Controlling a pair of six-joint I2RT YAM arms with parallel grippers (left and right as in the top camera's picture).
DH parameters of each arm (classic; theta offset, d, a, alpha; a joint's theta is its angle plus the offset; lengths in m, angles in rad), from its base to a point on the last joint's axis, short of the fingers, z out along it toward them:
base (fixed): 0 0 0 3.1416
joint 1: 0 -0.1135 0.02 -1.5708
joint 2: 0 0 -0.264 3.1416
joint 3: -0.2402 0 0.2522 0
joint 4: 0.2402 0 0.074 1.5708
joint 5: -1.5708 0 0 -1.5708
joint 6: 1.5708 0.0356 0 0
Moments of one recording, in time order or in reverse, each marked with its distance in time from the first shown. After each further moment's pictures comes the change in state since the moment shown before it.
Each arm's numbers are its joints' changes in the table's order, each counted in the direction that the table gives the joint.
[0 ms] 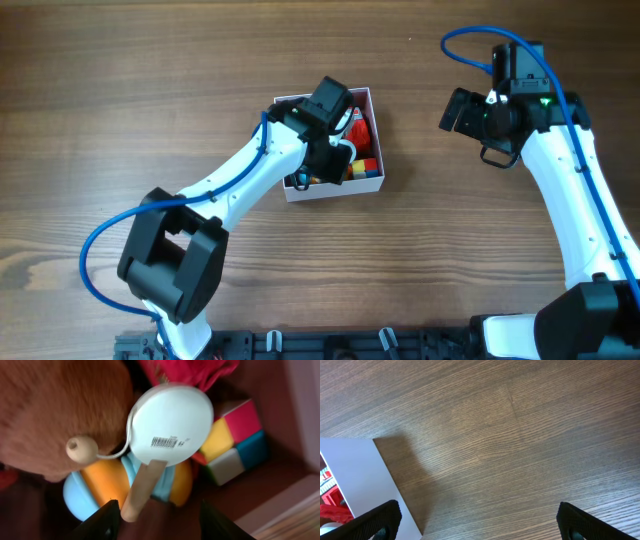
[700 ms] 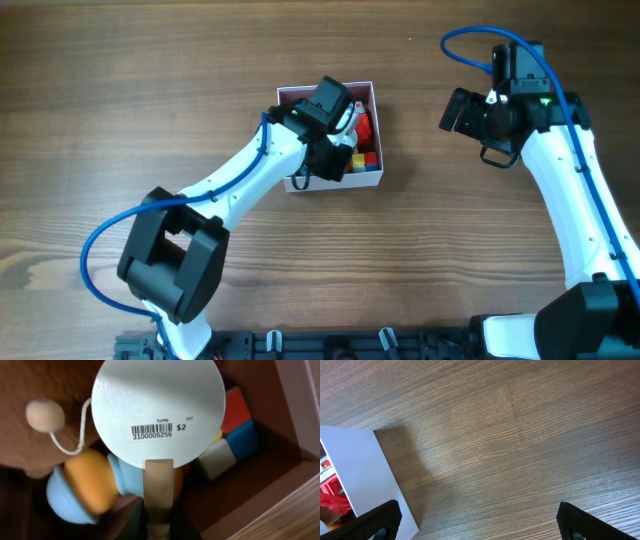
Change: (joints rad) left arm -0.001 0.000 0.036 -0.053 -0.007 0.057; right arm 0.000 0.000 0.000 0.000 0.000 0.000
